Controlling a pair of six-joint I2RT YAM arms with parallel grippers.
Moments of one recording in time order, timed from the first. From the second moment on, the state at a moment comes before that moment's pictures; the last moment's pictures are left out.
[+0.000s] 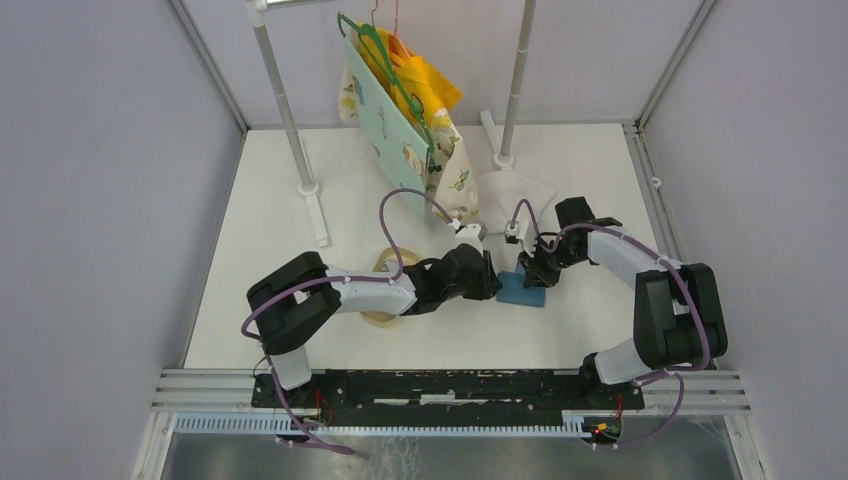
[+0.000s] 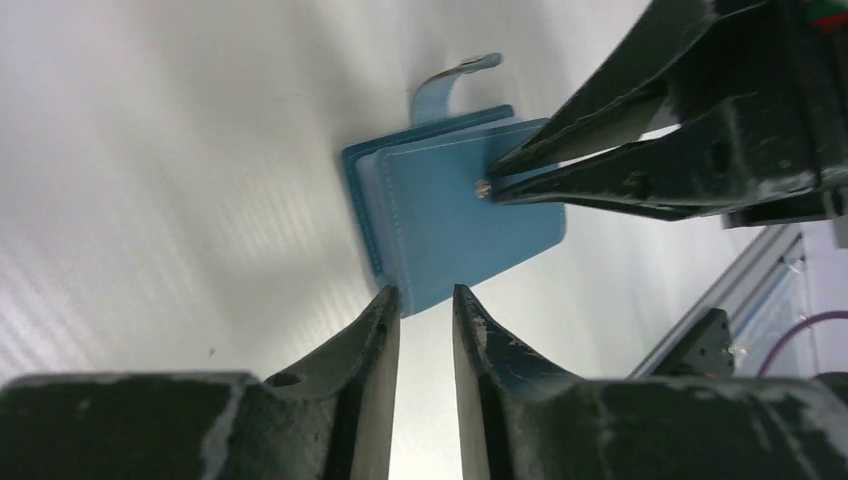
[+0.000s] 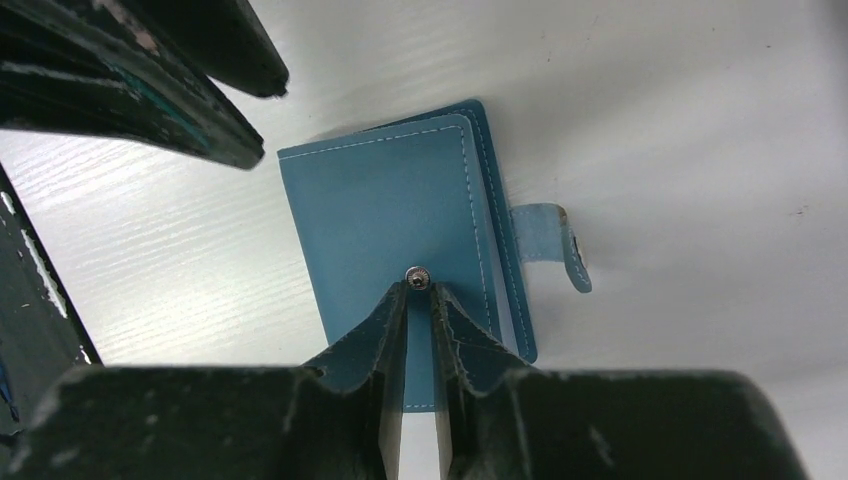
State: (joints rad) left arm -1.09 1.77 0.95 0.22 -0.17 -0.83; right arm 0.15 1.49 0.81 -0.66 -0.65 -0.92
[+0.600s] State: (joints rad) left arm -1.04 1.99 1.07 0.38 -0.01 -0.83; right arm 0.14 1.50 0.82 -0.71 -0.65 -0.98
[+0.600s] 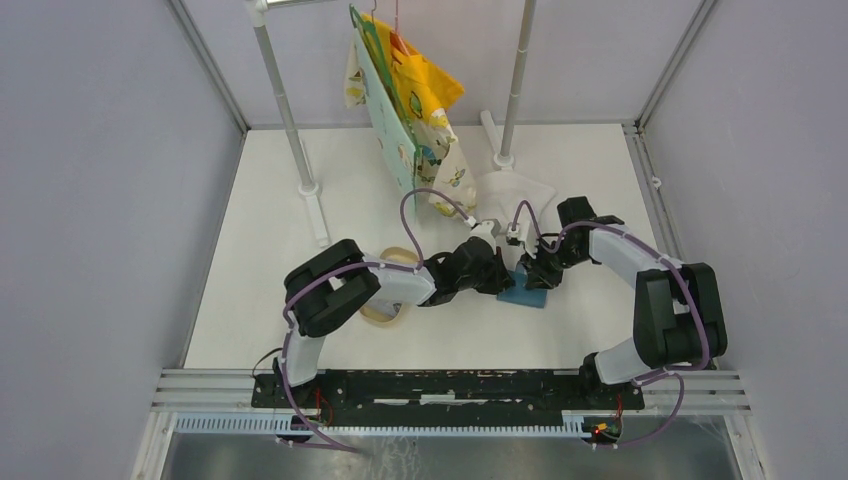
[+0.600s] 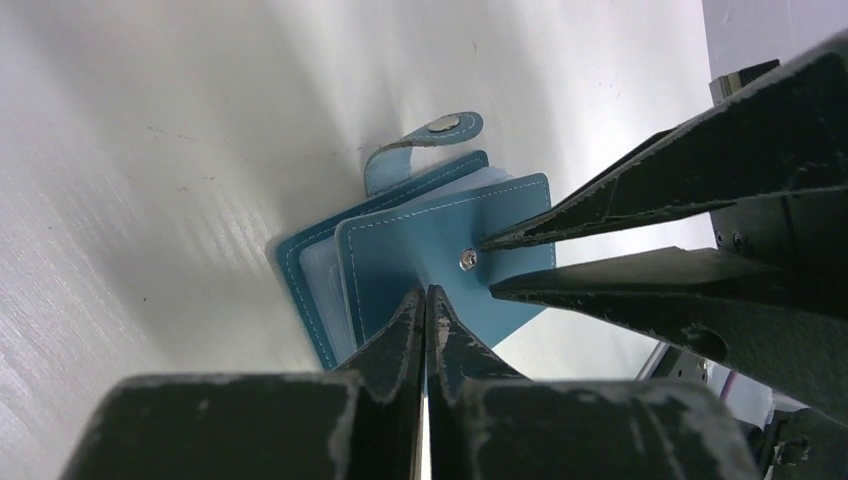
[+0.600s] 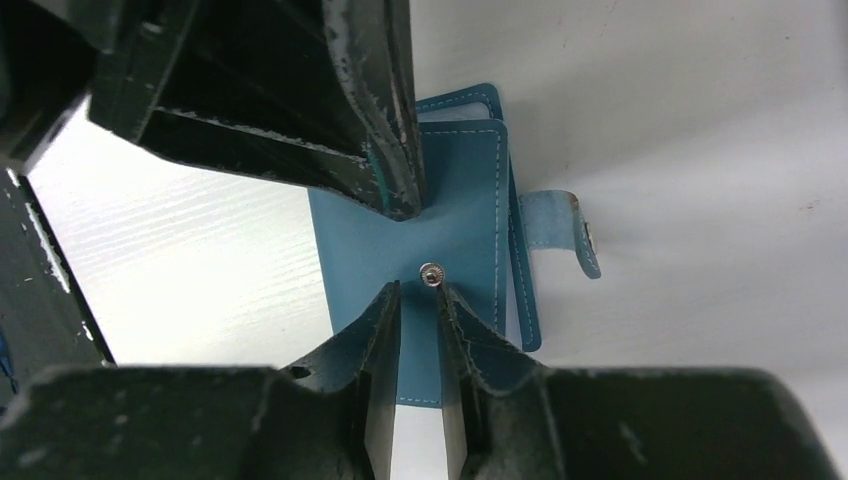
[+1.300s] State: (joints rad) left arm -1.05 1.97 0.99 0.47 -0.08 -0.94; right arm 0.08 1.55 1.06 -0.96 -0.76 -1.62
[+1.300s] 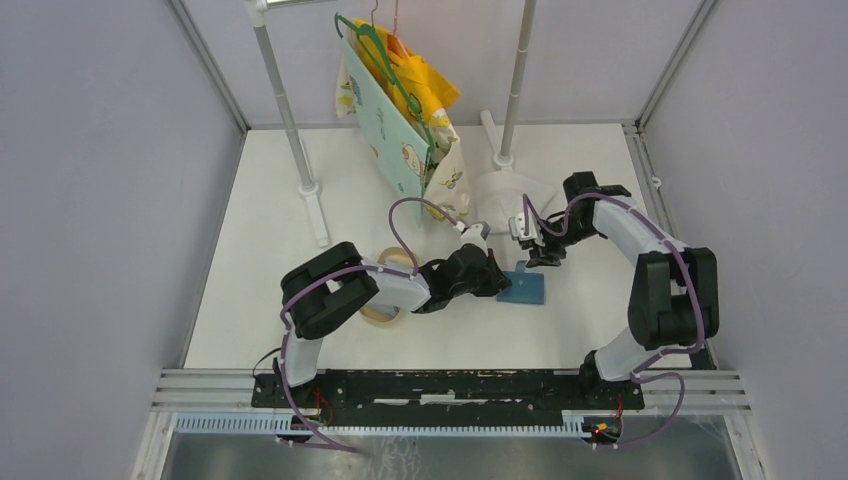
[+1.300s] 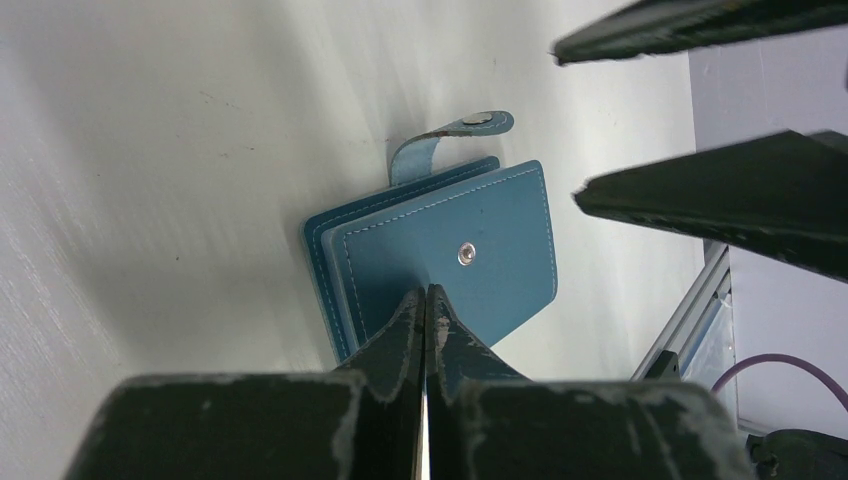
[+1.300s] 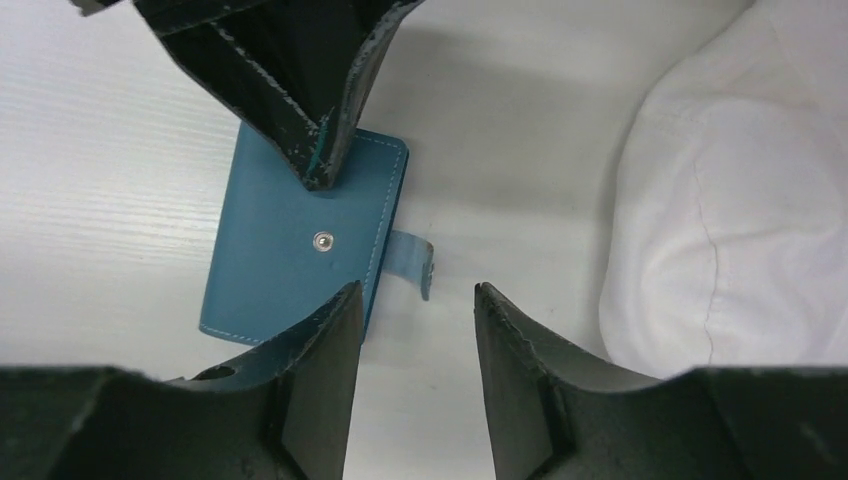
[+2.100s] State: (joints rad) left arm -1.05 1.97 0.99 0.47 -0.10 -0.94; right arm 0.12 1.72 1.14 -0.97 -0.69 -1.60
